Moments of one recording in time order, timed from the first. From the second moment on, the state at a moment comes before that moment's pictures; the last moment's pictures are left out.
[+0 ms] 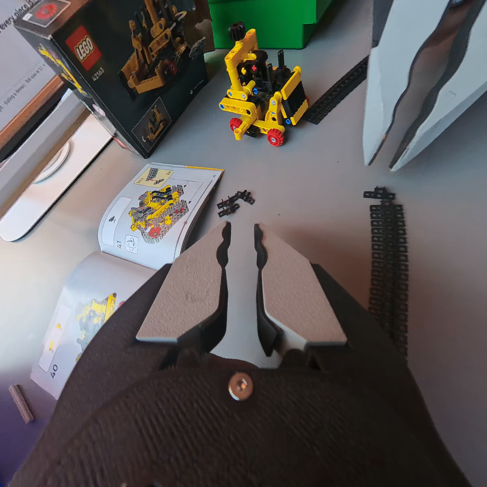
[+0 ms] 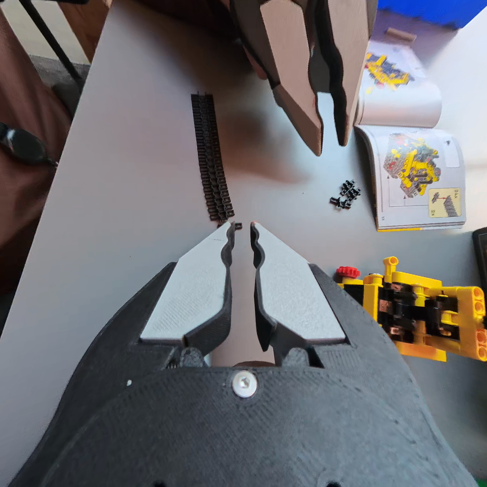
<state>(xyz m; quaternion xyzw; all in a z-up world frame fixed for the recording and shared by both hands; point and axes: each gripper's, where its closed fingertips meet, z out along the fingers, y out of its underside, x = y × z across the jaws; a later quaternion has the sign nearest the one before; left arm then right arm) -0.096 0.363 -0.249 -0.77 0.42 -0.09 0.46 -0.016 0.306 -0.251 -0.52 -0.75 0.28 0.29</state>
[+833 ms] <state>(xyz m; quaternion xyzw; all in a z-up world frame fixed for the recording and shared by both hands) -0.066 0.317 -0.239 -0.74 0.46 -0.23 0.43 -0.025 0.322 -0.245 -0.54 -0.68 0.32 0.37</state>
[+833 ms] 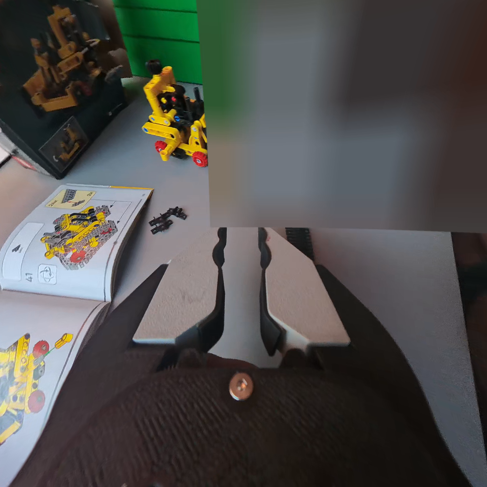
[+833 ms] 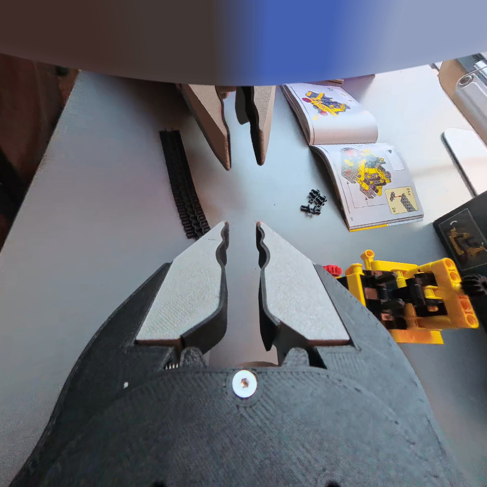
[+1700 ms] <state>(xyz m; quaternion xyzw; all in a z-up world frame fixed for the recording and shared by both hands) -0.021 0.287 -0.271 -0.75 0.55 -0.21 0.32 -0.013 0.298 -0.268 -0.53 -0.74 0.30 0.29</state>
